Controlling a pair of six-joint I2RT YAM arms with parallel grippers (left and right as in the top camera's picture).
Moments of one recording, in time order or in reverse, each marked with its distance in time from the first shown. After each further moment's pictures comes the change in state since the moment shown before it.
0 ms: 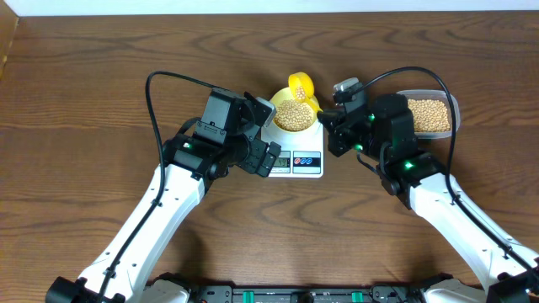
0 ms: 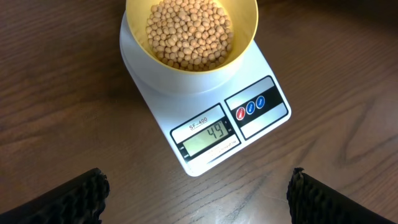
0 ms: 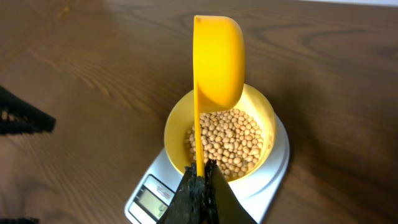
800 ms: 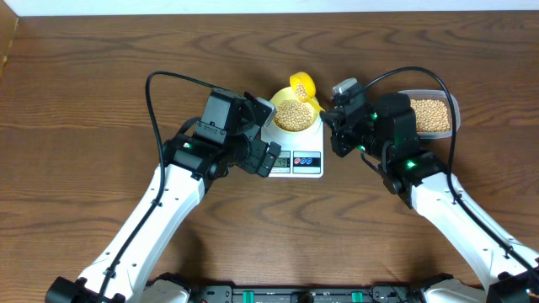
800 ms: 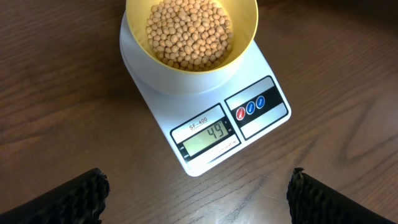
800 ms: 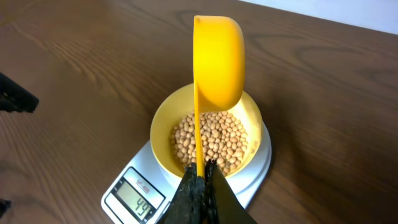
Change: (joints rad) left arm 0.000 0.000 0.000 0.000 0.000 0.000; right arm -0.013 0.000 0.000 -0.017 -0.001 -0.164
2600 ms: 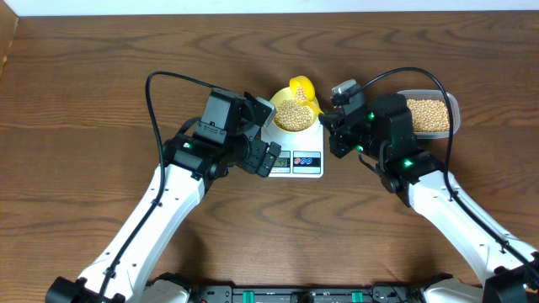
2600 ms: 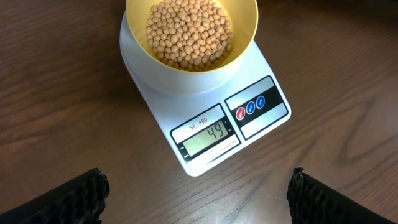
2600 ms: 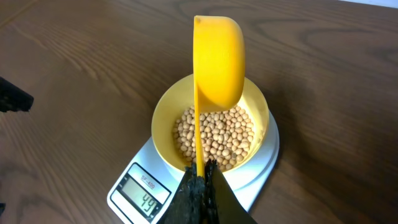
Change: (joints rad) left arm 0.000 0.000 0.000 0.000 0.000 0.000; right arm 0.005 0.022 0.000 -0.003 -0.001 0.060
